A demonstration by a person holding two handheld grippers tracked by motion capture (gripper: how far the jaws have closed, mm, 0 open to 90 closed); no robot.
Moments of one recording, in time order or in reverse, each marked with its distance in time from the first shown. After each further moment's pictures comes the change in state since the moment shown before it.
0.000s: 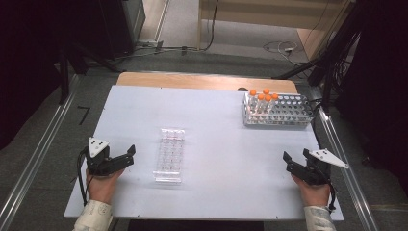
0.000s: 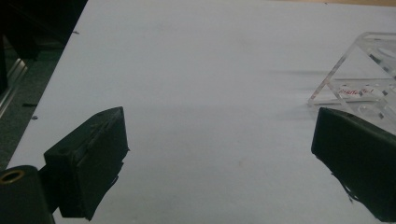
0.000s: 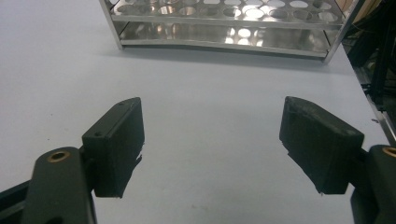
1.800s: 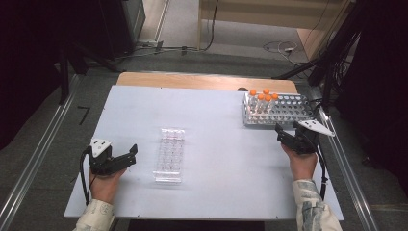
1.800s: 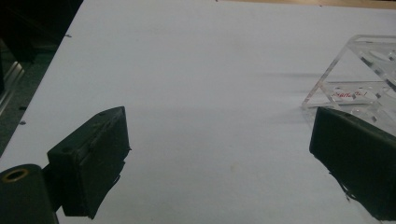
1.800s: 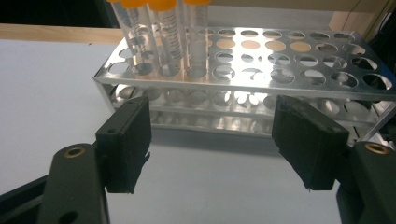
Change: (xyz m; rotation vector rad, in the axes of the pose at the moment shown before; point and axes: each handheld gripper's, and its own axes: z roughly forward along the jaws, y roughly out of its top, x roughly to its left) left arm -0.006 0.000 0.004 -0.002 -0.006 0.007; right arm 0.014 0.068 0.051 -0.077 -0.017 0.009
